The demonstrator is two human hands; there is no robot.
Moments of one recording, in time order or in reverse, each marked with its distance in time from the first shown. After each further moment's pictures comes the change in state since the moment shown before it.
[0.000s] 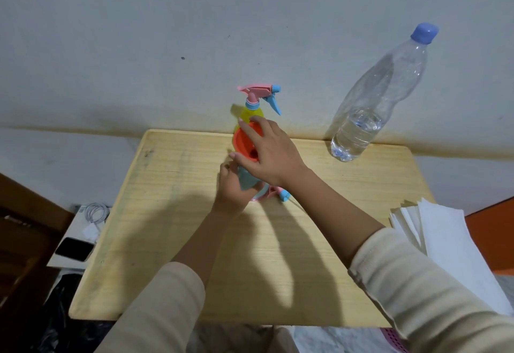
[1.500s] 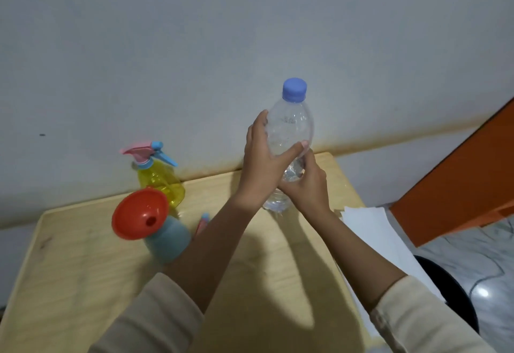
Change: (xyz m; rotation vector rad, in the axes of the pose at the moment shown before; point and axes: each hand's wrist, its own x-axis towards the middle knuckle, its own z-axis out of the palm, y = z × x) left_hand 0.042 0.247 0.156 -0.203 -0.214 0.131; right_hand -0.097 0.179 -0.063 0.526 0.507 0.714
